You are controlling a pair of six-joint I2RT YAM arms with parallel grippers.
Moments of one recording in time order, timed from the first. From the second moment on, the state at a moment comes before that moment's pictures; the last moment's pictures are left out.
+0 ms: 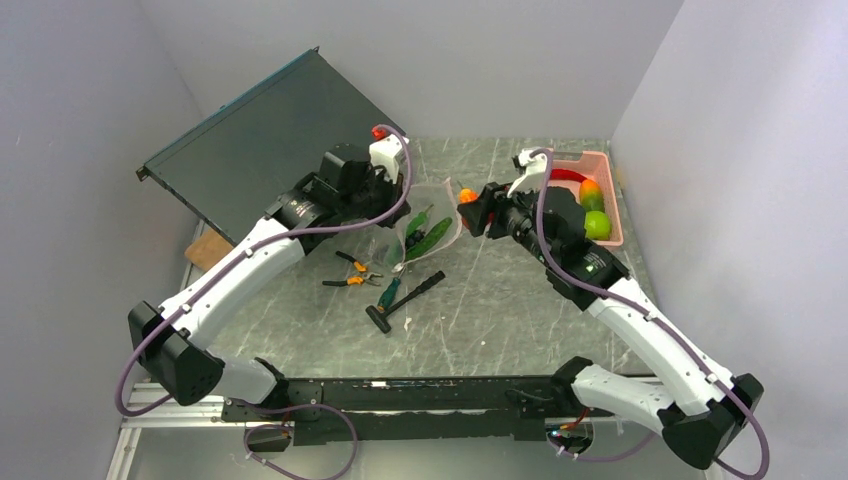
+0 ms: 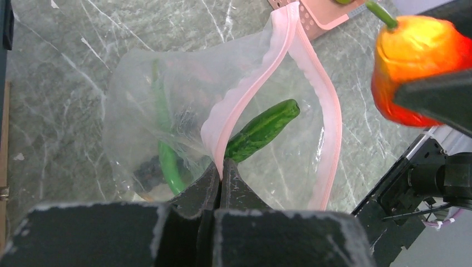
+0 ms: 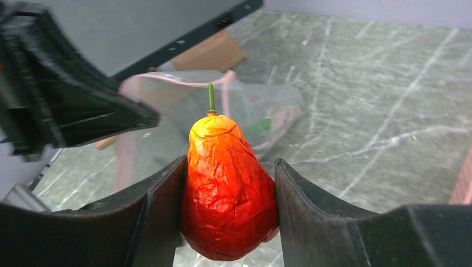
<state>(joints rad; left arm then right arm) -0.67 1.38 1.41 -0.51 0.16 -0.18 0.60 0.99 1.03 -0.25 0.07 0.33</state>
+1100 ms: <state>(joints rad) -0.66 1.38 1.41 -0.52 0.14 -0.18 0.92 1.29 1.09 0.00 0.40 0.26</state>
